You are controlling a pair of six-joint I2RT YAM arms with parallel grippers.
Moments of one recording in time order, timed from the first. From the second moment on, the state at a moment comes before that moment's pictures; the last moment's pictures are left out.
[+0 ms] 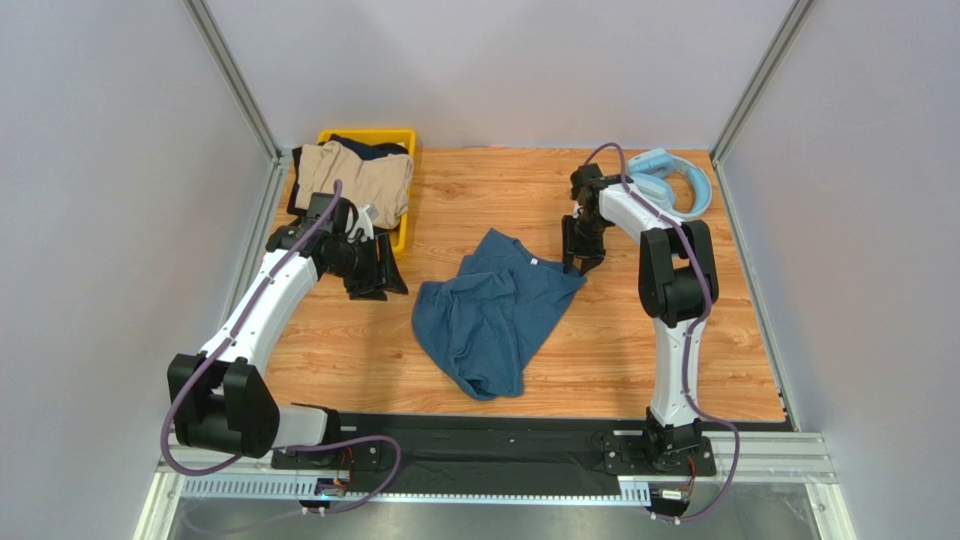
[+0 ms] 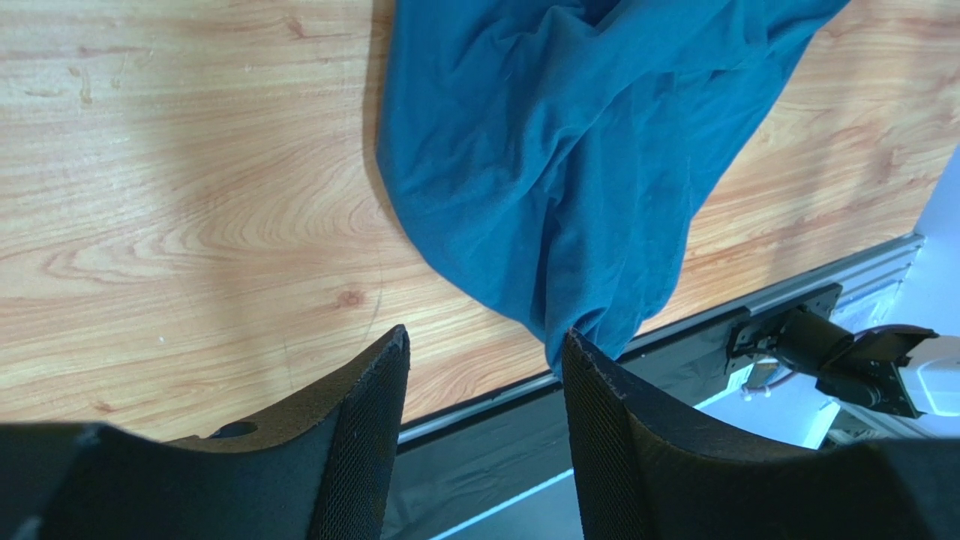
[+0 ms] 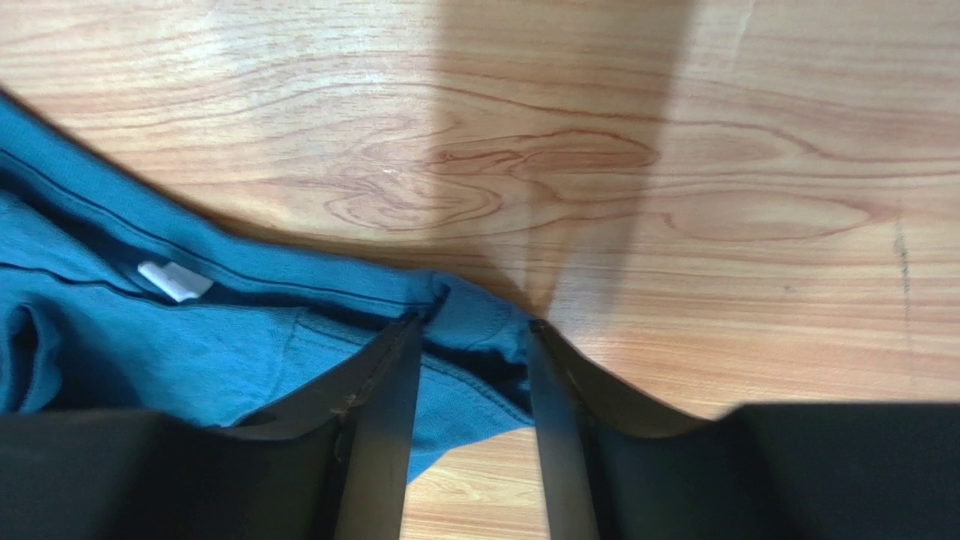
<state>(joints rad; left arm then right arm) -0.15 1.33 1.11 -0.90 0.42 -0.35 0.24 2.17 1.70 -0.95 -0.09 0.29</state>
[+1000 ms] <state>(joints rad) -0.15 1.32 1.11 -0.84 0.44 -0.39 0.26 1.67 1.81 -0.80 -0.24 0.44</state>
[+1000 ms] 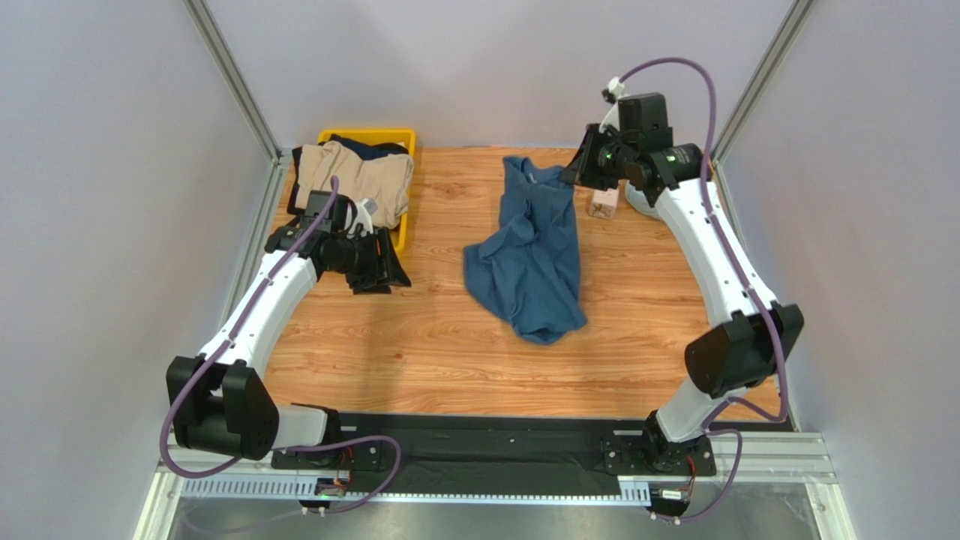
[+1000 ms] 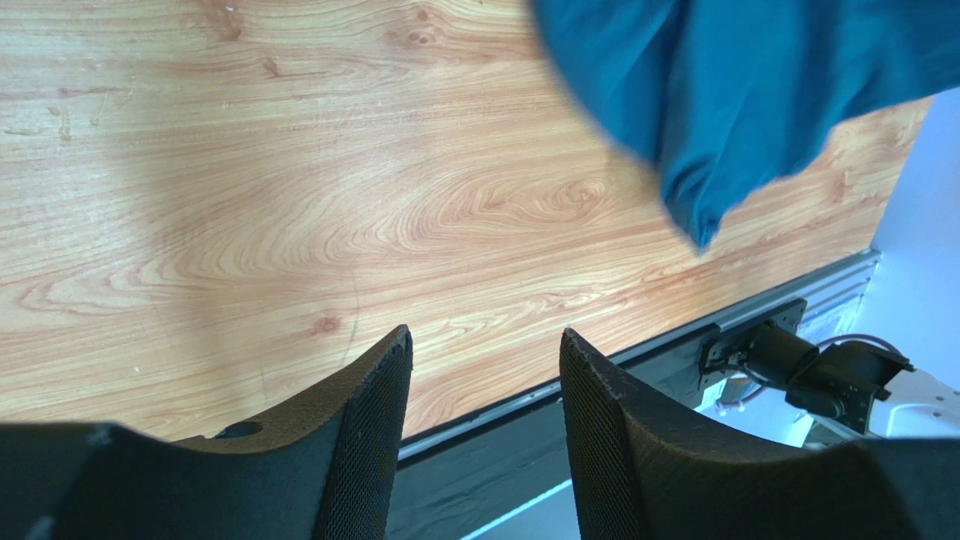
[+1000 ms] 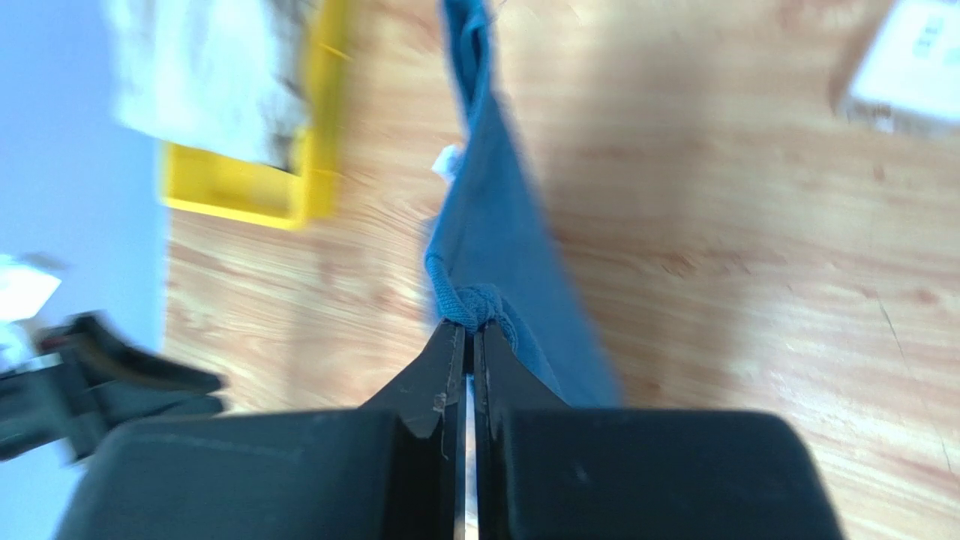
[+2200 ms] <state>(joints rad) -0.17 1.07 0.86 -0.71 0.50 -0.50 0.29 1.03 1.82 -0.99 -0.02 0.63</state>
